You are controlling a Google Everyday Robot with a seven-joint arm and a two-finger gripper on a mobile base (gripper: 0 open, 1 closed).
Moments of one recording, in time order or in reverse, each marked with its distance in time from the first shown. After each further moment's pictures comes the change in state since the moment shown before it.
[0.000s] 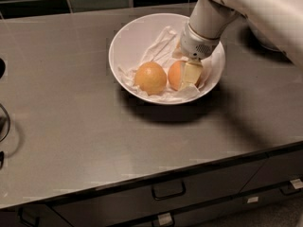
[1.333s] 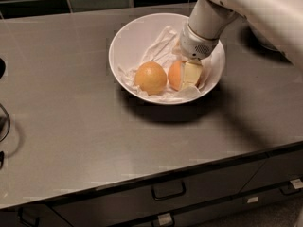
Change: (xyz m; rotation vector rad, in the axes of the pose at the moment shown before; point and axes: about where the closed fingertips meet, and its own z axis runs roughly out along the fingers) arm 0.001 -0.003 0.002 0.013 -0.001 0.002
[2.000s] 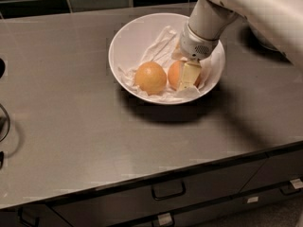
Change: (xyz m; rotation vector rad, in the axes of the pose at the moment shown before) arm 0.000 0.001 0.001 -0.001 -0.004 0.002
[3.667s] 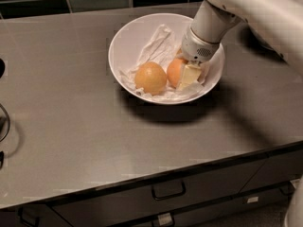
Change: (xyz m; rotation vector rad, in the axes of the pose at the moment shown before) arm 0.007 0.000 0.015 -0.051 -0.040 0.022
